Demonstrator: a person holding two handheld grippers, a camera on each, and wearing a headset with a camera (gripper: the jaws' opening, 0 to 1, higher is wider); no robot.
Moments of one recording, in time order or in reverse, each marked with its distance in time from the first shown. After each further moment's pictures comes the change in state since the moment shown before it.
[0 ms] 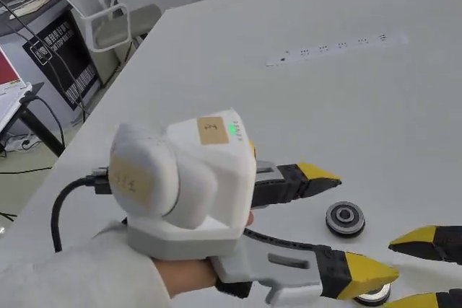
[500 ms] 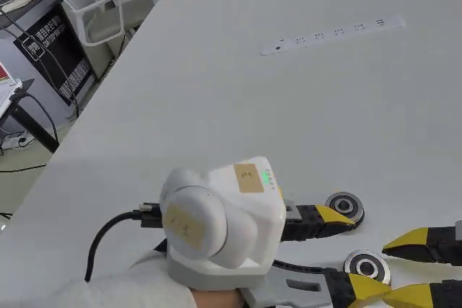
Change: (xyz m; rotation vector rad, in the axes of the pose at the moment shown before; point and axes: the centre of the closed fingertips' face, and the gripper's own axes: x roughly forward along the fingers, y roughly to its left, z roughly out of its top) left arm 0.028 -0.009 -0.055 -0.016 0.101 -0.048; right arm 0.009 0.000 -0.010 0.009 0.011 0.021
